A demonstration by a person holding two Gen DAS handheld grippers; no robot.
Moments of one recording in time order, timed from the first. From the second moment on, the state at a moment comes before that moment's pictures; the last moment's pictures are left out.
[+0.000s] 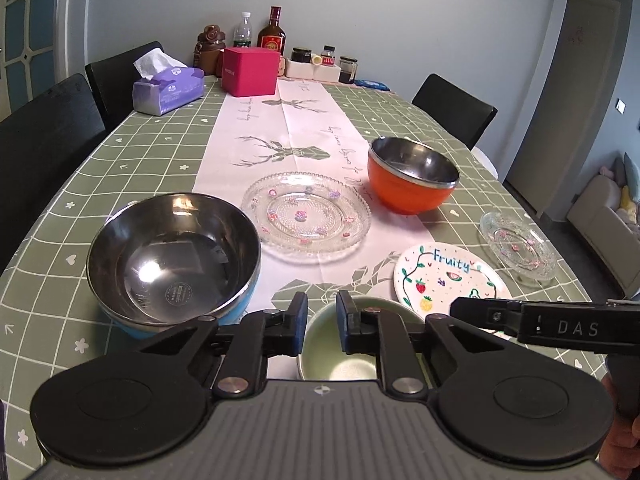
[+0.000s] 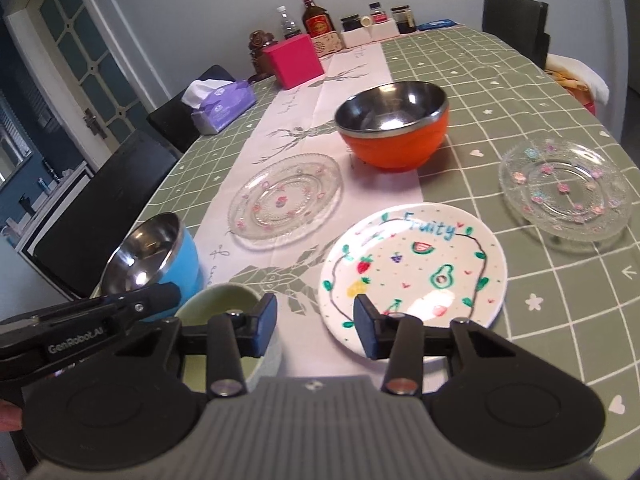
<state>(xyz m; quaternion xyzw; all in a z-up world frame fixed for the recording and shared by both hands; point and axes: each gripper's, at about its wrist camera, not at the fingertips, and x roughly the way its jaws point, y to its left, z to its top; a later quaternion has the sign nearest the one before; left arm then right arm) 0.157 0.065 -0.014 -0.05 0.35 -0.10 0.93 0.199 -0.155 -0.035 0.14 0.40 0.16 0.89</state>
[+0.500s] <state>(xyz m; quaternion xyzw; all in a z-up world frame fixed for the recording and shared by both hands) 0.180 0.146 0.018 -0.06 0.33 0.00 0.94 0.233 -0.078 -0.012 0.12 0.39 0.24 0.88</state>
